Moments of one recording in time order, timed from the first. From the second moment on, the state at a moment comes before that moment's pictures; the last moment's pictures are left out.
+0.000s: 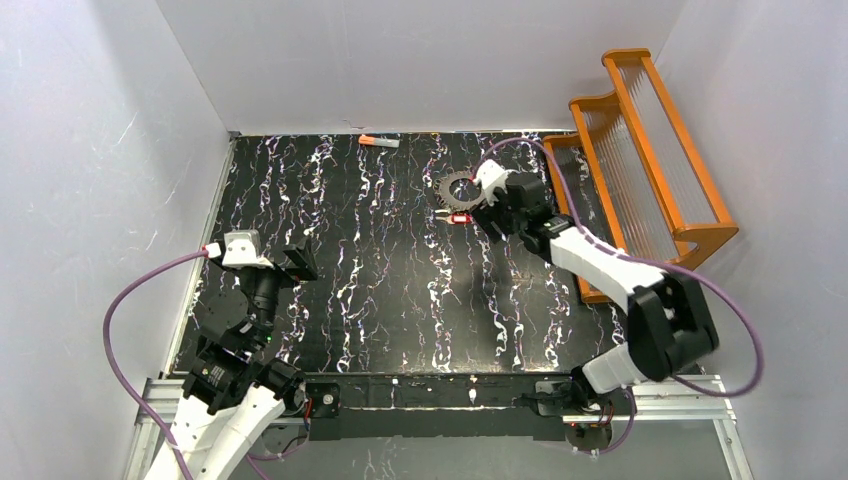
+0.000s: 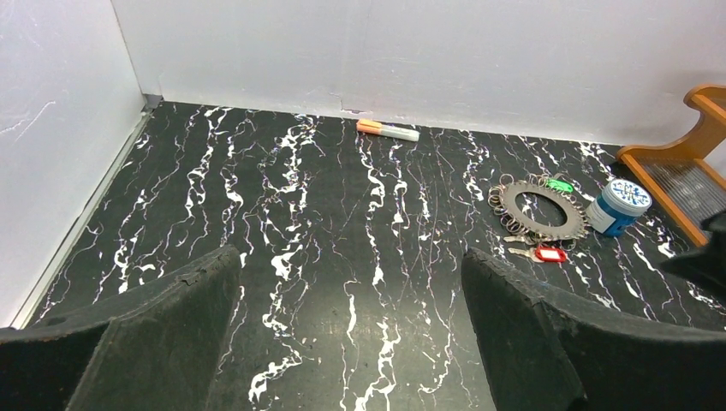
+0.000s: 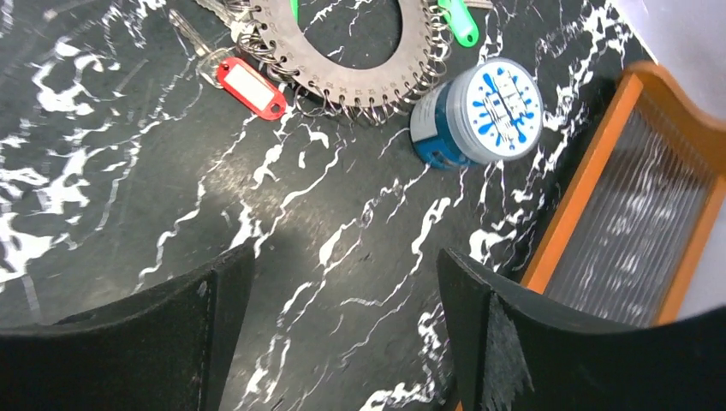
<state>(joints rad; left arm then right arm) -0.49 0.28 0.63 -0.30 -0.46 -0.10 0.50 1.40 0.92 -0.10 0.09 -0.33</state>
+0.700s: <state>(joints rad) -0.49 0.24 0.63 -0.30 -0.44 -0.10 0.57 1.97 1.24 -0.09 0.14 -0.85</state>
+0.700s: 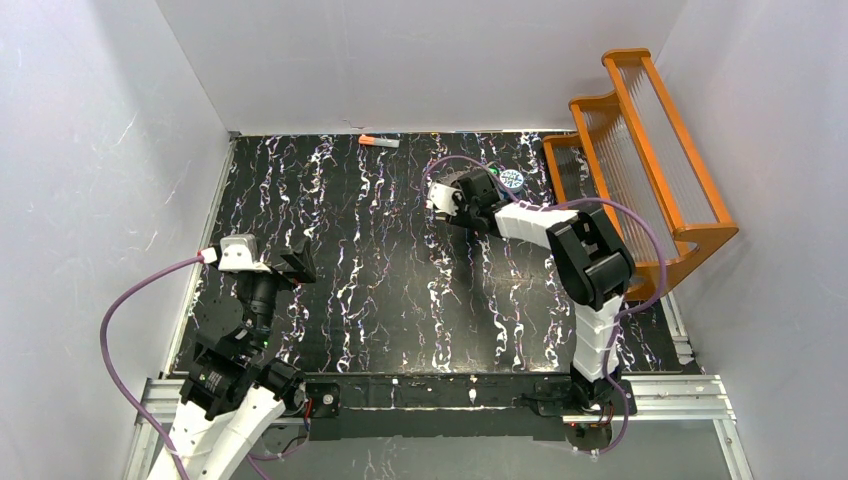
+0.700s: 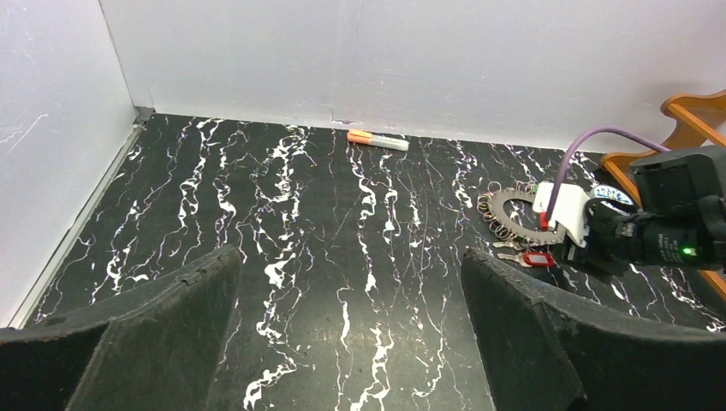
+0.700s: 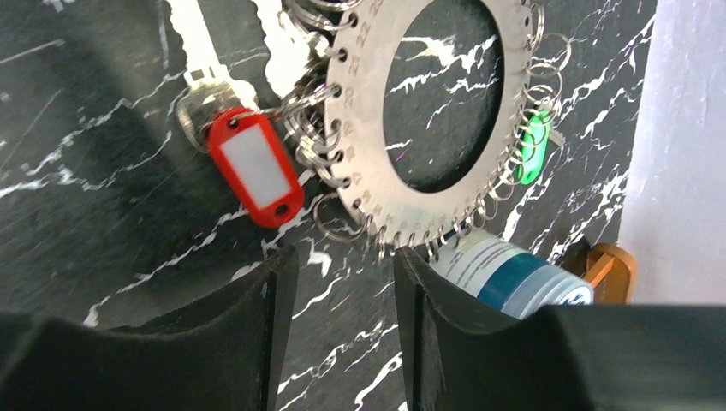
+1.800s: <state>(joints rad) -0.49 0.23 0.62 -0.29 -0.43 -0.09 0.64 2.16 1.38 0.07 0.21 -0.99</state>
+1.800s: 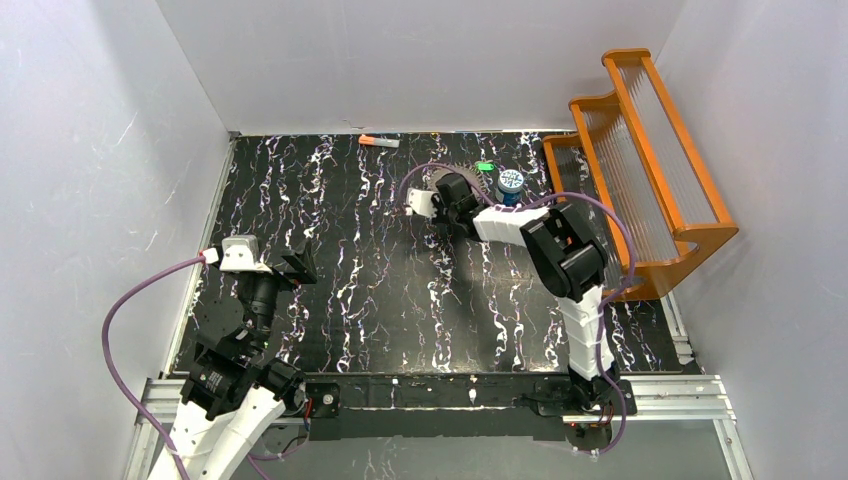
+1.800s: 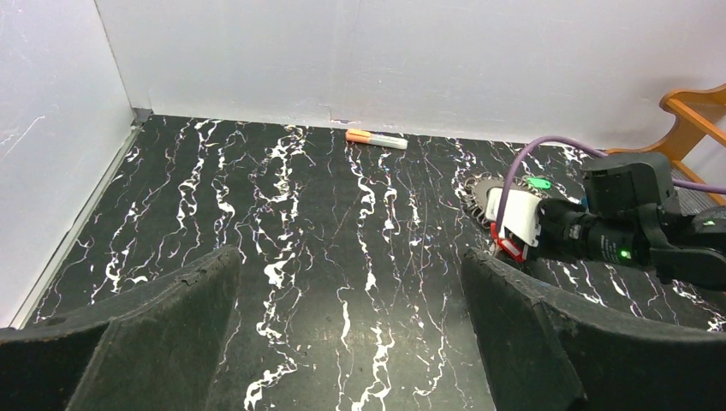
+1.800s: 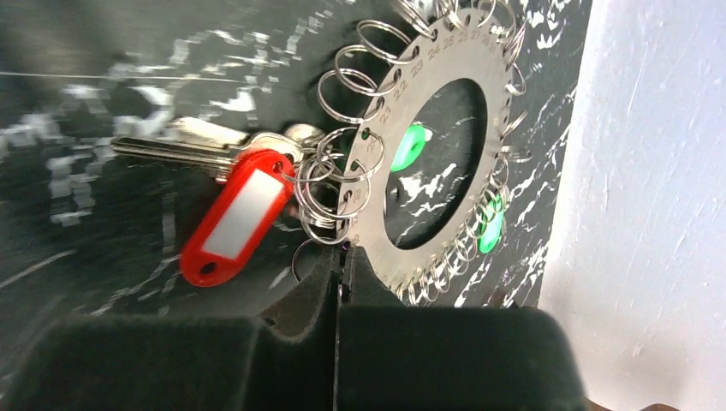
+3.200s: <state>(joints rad) -0.47 0.51 0.62 -0.29 -0.25 -0.10 0.99 1.33 0.77 -0.14 0.19 -0.10</state>
